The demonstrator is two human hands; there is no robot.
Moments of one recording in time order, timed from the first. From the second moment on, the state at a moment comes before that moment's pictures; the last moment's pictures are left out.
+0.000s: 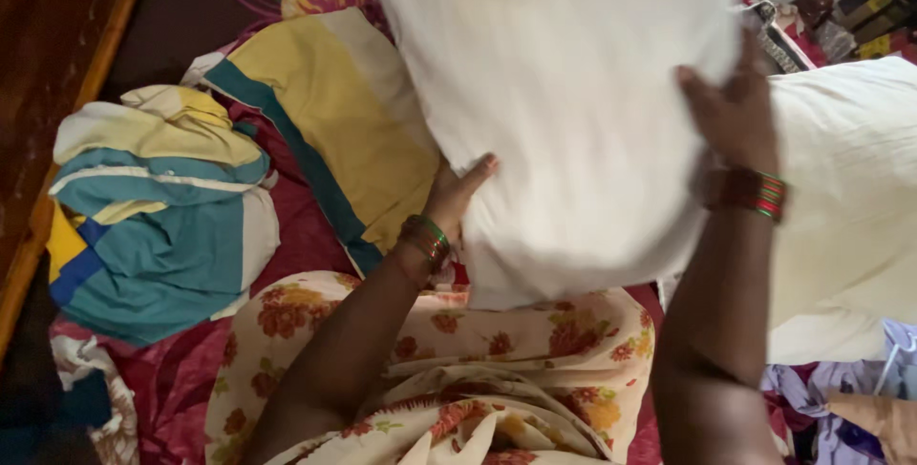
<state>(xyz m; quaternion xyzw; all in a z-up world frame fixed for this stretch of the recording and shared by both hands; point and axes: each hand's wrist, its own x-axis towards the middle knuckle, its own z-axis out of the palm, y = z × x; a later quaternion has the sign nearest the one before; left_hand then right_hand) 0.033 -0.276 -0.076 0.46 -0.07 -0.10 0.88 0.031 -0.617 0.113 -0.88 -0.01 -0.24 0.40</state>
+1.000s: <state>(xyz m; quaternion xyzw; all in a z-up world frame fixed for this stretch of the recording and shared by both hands) 0.101 -0.227 -0.212 0.32 0.12 -0.12 0.93 0.116 -0.601 -0.072 -0.89 0.02 -0.11 0.44</state>
